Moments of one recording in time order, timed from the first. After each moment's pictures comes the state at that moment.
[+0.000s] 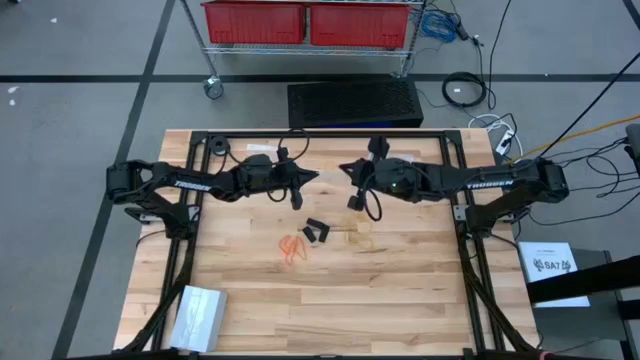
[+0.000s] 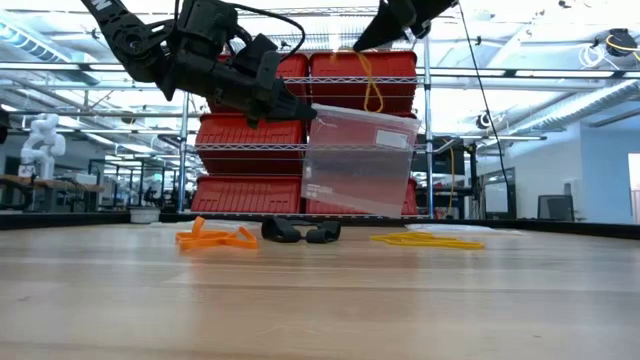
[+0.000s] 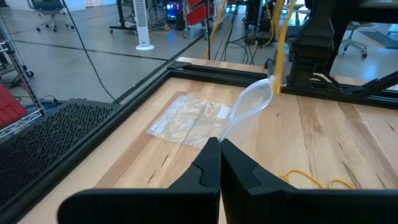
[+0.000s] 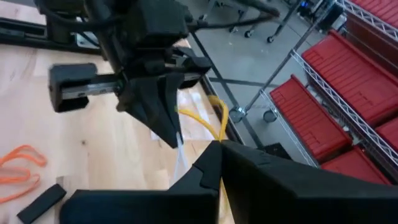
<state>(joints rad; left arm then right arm) 0.29 1.46 0.63 0.65 0.03 -0.01 -0.02 1.35 1.10 -0.16 0.50 -0.19</state>
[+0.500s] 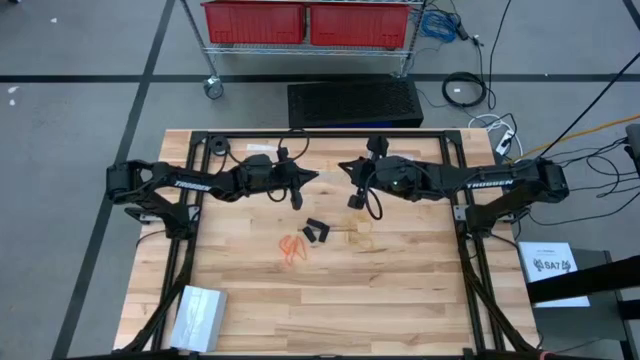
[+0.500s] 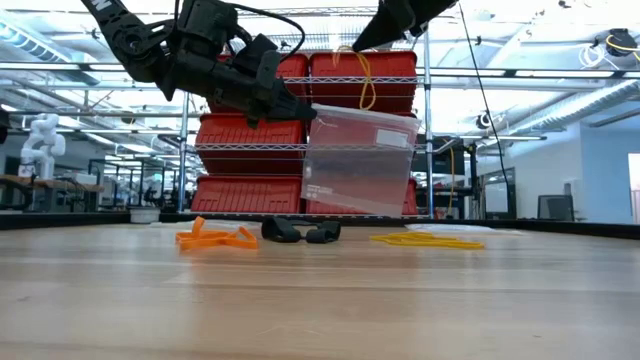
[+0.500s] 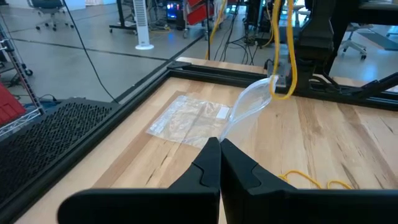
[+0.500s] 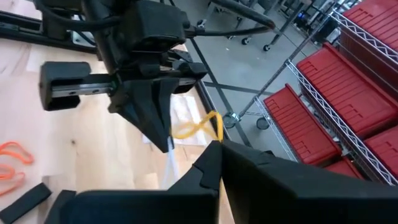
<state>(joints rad) 0.29 1.46 0.63 0.65 0.03 -0.01 -0.03 1.35 1.10 -0.14 0.49 -0.26</state>
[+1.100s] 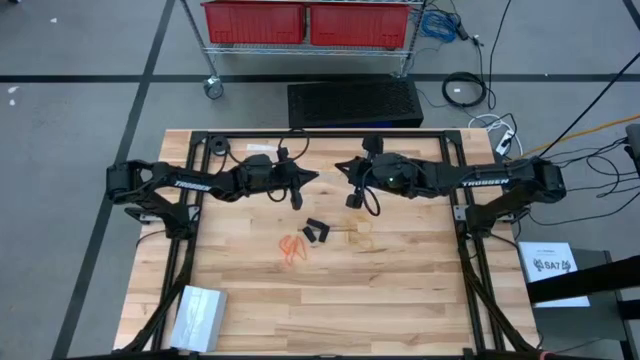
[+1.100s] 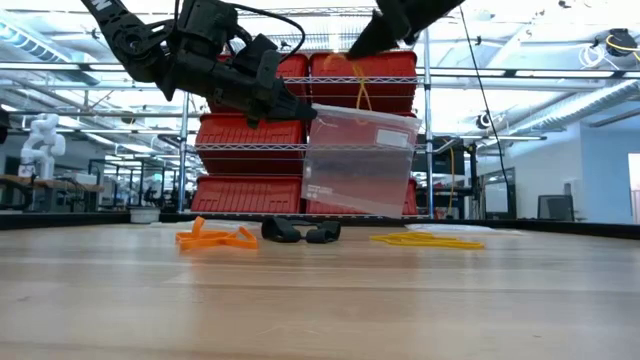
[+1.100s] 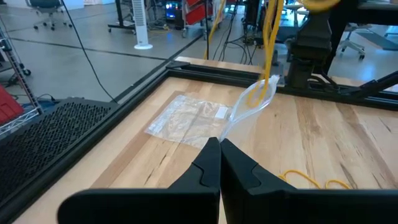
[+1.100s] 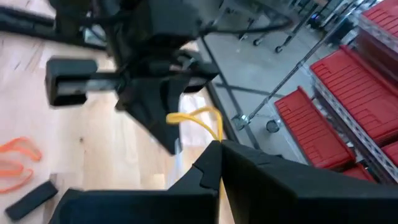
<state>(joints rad) 0.29 1.46 0.63 0.65 0.03 -0.02 -0.06 1.38 1.10 -0.12 0.41 -0.28</state>
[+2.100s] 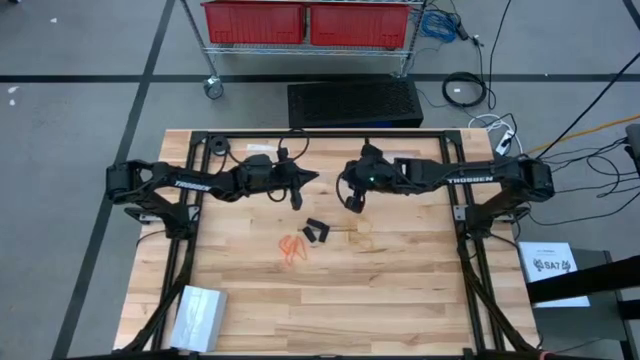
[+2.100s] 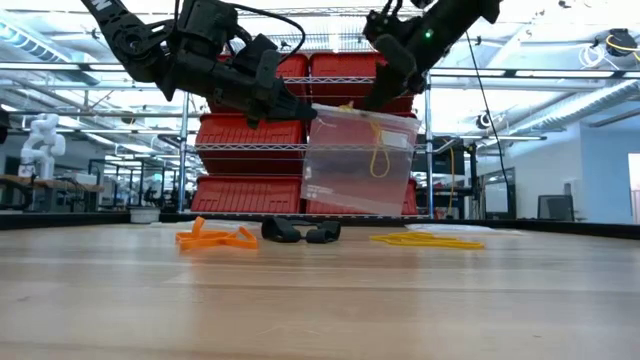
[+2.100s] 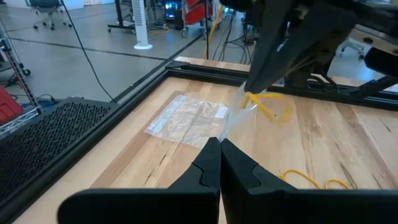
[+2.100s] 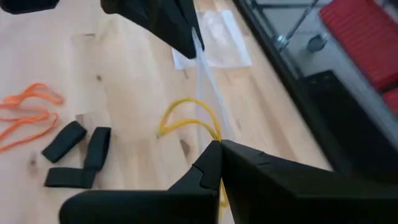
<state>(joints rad) 0.29 1.46 0.63 0.65 0.03 -0.01 -0.14 1.47 1.10 -0.35 0.28 0.01</state>
